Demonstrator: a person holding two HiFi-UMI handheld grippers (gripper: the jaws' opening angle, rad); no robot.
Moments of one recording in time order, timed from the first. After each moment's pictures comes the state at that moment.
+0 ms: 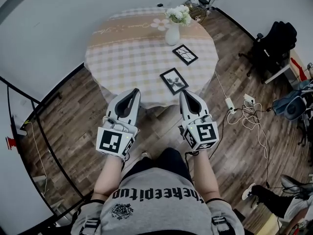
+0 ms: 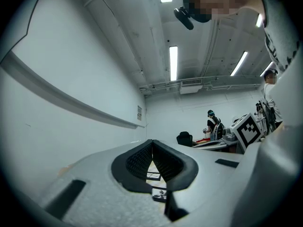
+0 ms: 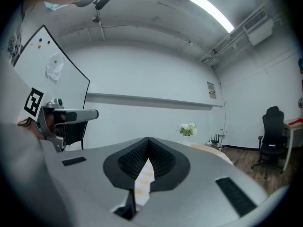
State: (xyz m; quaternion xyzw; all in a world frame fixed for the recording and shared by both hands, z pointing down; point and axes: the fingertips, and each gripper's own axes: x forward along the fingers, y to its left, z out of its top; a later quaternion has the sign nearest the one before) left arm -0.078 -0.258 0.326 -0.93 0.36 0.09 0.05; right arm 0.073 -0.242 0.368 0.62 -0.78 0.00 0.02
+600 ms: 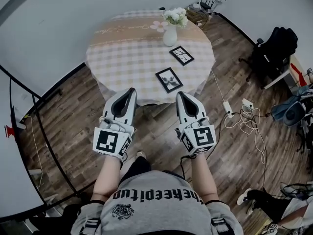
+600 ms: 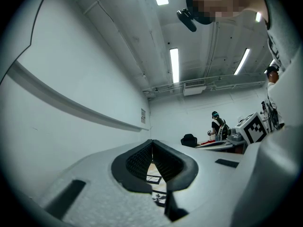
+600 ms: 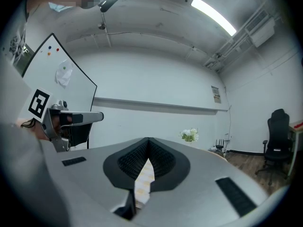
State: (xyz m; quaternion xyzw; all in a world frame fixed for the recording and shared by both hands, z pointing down) left arm -0.066 -0.217 0.307 -0.91 0.39 0.10 0.06; right arm 0.081 -0.199 0.344 0.60 -0.80 -0.03 0.01
